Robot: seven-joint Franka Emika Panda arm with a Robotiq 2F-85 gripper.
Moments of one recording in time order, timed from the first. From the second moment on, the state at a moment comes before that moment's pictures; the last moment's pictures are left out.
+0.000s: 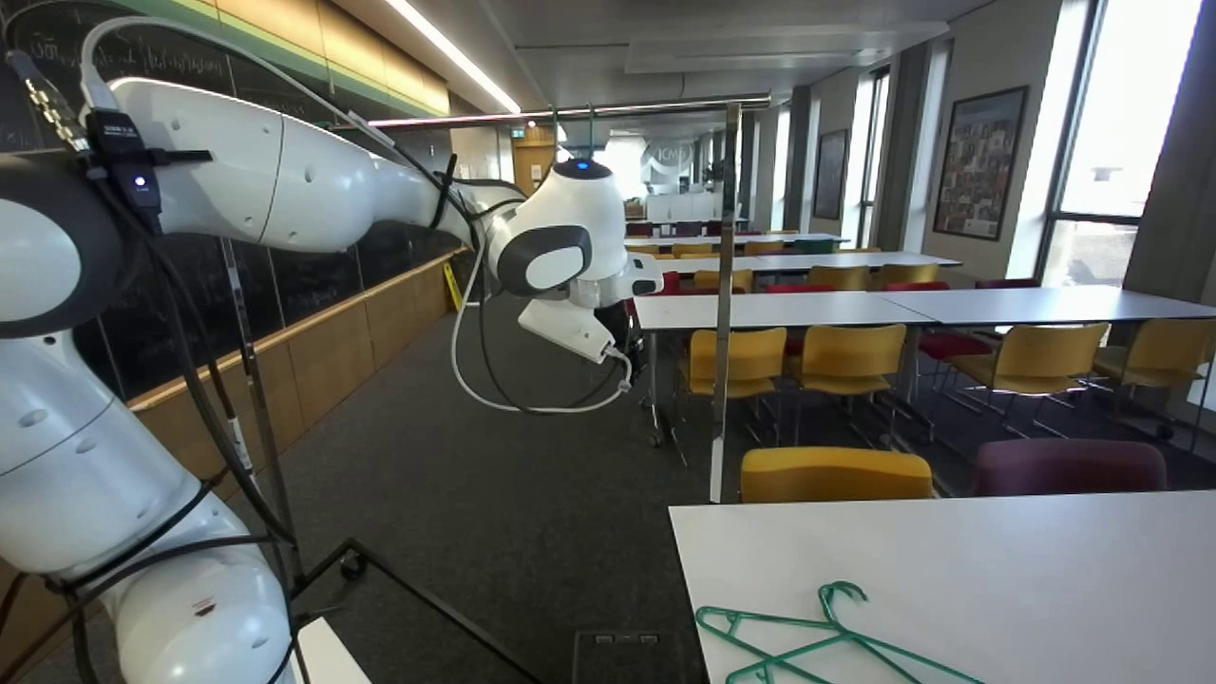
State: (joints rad) arm -0.02 -0.34 -0.15 -2.23 0.31 2.23 -0.37
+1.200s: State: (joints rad) arm 0.05 -0.33 -0.21 -2.31 0.50 2.65 -0.47
